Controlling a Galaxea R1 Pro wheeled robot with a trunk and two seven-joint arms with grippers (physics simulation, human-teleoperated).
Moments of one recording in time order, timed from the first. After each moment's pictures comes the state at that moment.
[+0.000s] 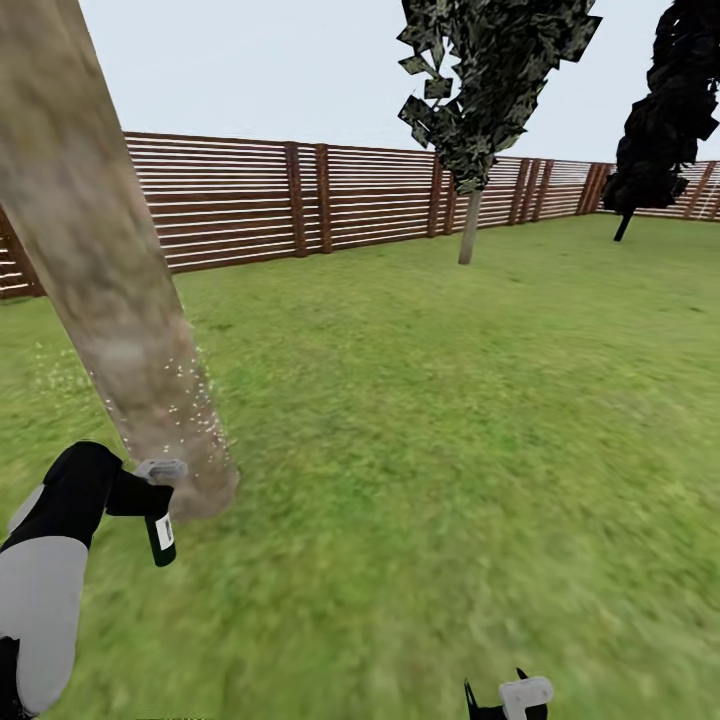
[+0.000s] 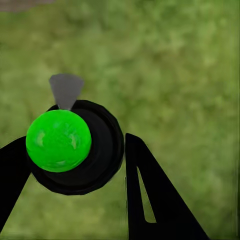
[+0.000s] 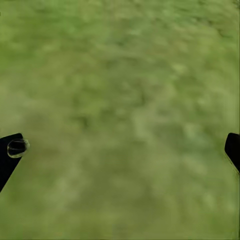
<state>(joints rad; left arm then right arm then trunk) -0.87 0.24 0.38 -0.85 -0.98 1.00 -1.06 -0.35 0.00 -0.31 -0.08 0.53 -0.73 -0.13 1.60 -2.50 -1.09</state>
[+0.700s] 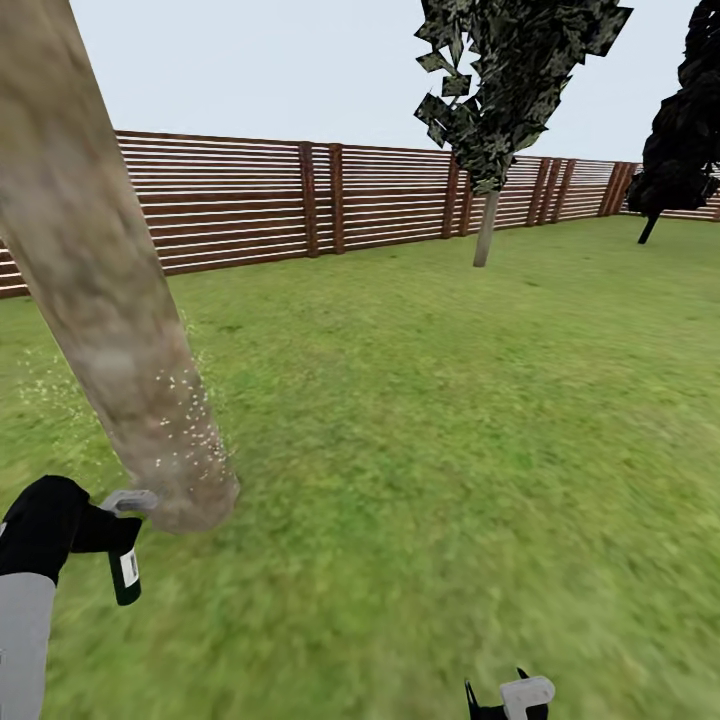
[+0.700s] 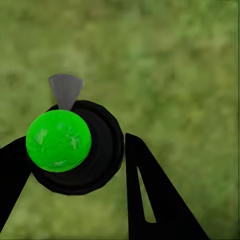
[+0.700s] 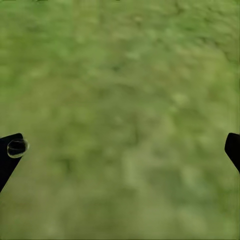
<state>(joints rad) -0.77 0.29 0.47 -0.85 -0.98 0.96 -1.01 -0.35 -0.01 -0.31 -0.08 0.53 -0.73 -0.14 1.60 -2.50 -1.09</state>
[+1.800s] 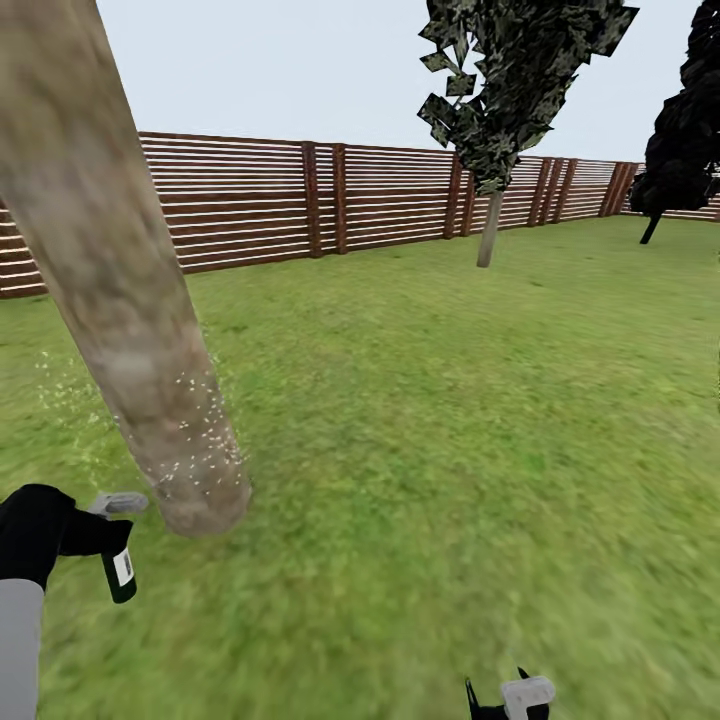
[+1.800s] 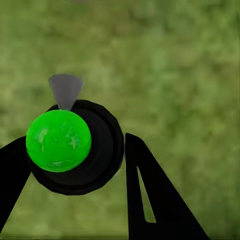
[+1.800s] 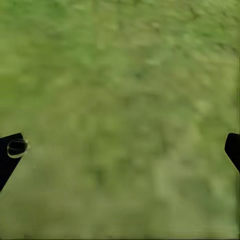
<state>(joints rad) -0.76 0.30 0.54 -0.84 -0.97 0.89 -1.01 -0.35 -0.01 -0.31 -0.08 0.54 -0.73 -0.14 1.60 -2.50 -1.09</state>
